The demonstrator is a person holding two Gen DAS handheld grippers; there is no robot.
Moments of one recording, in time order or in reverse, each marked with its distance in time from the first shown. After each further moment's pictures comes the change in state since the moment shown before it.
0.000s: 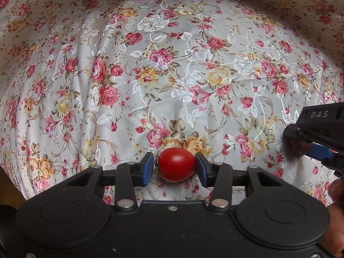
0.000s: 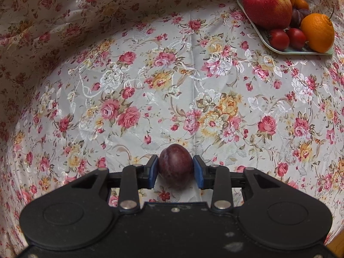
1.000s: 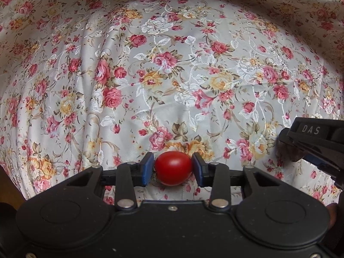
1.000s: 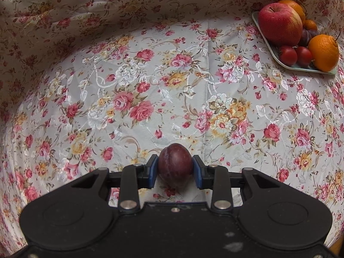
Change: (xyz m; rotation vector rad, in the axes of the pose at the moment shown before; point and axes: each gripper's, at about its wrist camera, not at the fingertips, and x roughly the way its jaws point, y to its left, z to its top) left arm -0.004 0.004 0.003 -0.024 -0.009 -0.009; right arm -0.017 0.011 -0.015 -0.096 -0.052 0.017
